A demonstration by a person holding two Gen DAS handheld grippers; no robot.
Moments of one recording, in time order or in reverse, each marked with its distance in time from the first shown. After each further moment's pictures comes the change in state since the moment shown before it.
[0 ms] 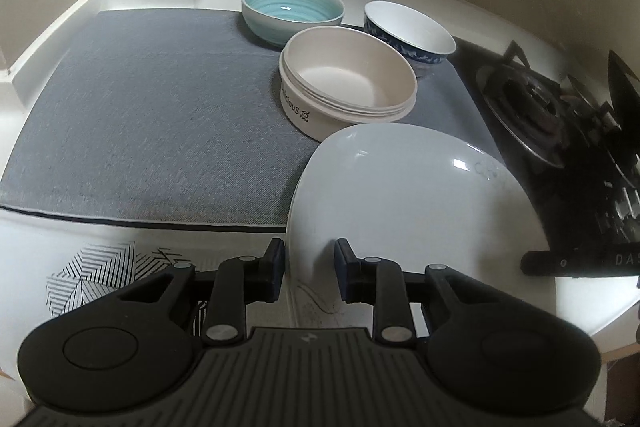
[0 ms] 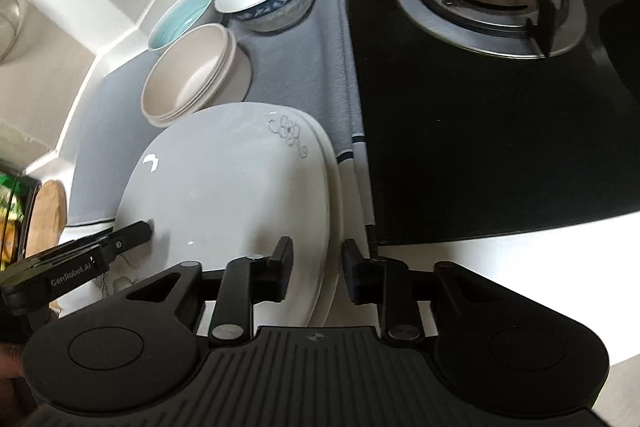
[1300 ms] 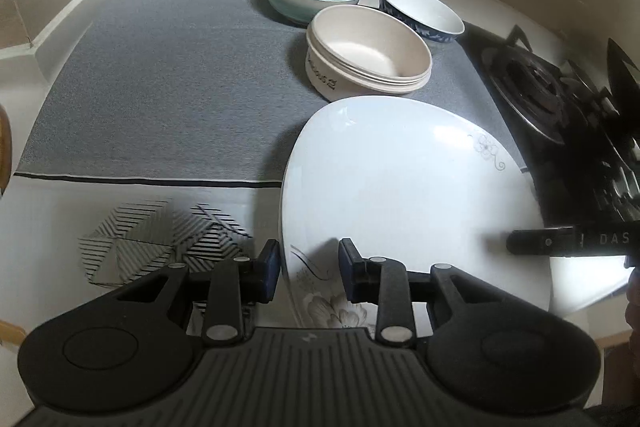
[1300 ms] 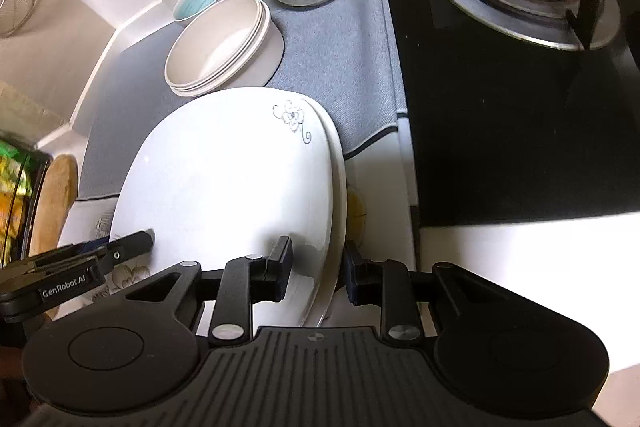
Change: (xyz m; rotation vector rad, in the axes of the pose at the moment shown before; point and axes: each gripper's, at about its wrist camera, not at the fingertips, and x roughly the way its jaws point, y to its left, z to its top) left arm -0.018 0.032 -0.014 0.016 0.057 -0.011; right arm 0.016 0.019 -0.012 -0.033 0.031 0.029
